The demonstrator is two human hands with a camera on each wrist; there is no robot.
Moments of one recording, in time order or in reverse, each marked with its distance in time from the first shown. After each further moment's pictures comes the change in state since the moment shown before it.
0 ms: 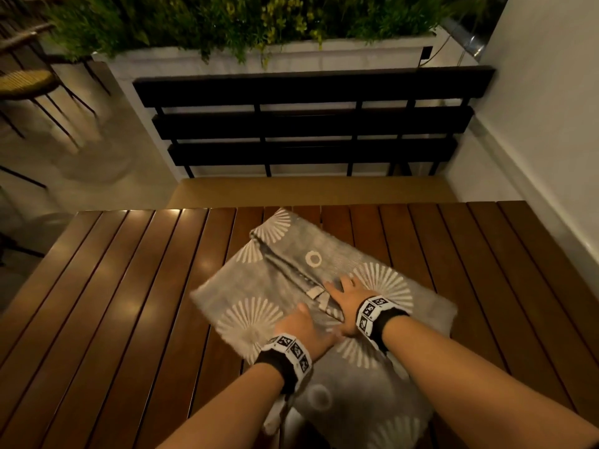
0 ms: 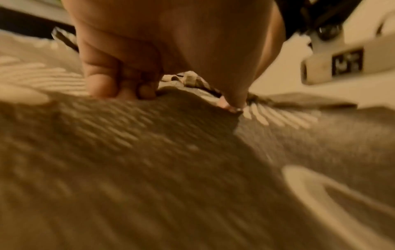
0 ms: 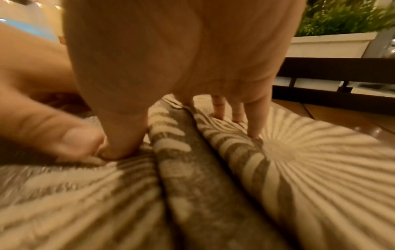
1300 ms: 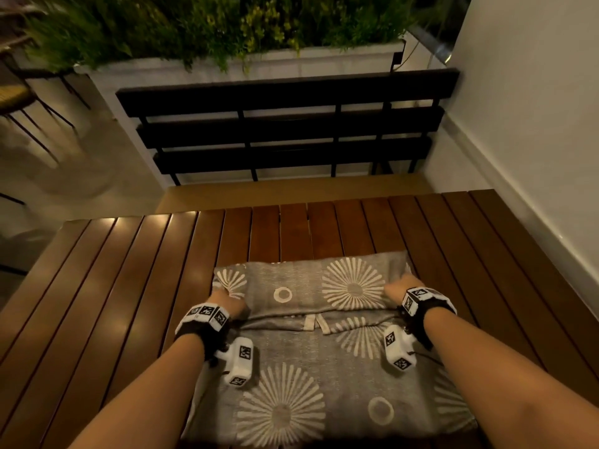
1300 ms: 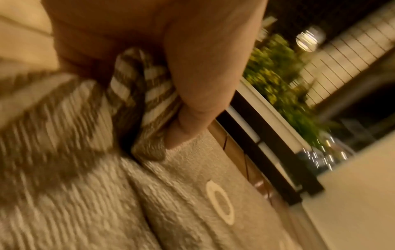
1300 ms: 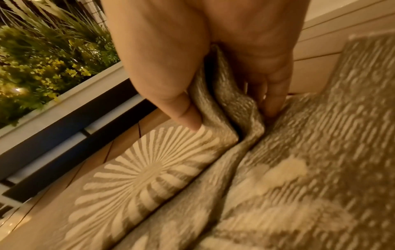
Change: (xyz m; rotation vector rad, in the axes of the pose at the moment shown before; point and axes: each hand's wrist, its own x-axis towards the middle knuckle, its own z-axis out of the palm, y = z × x) left_hand 0.026 -0.122 -0.060 -0.461 -0.056 -0.405; right_hand -0.069 0.068 0.002 0.818 0.147 0.767
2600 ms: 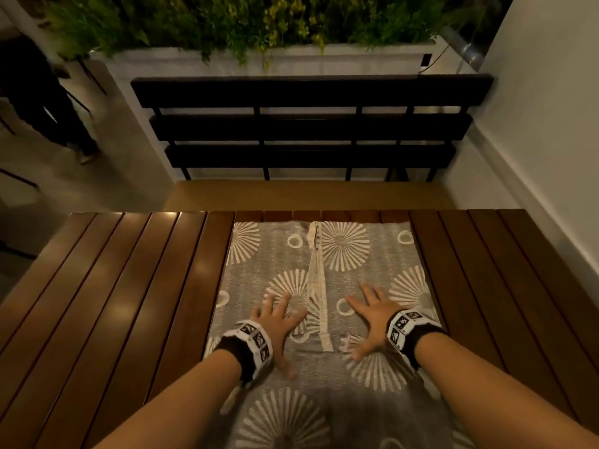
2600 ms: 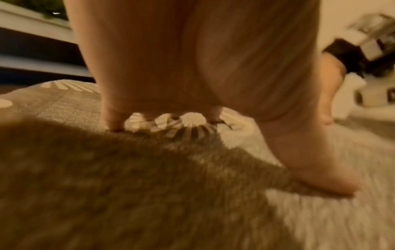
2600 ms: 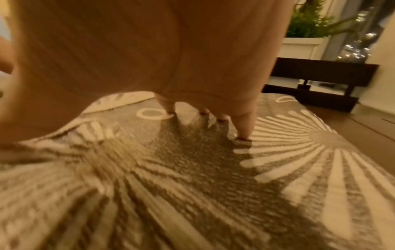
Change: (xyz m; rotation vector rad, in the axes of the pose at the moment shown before) left_hand -0.005 0.032 0.053 0.956 -0.266 0.655; right_hand 0.017 -0.036 0.042 -0.797 -0.314 -0.604
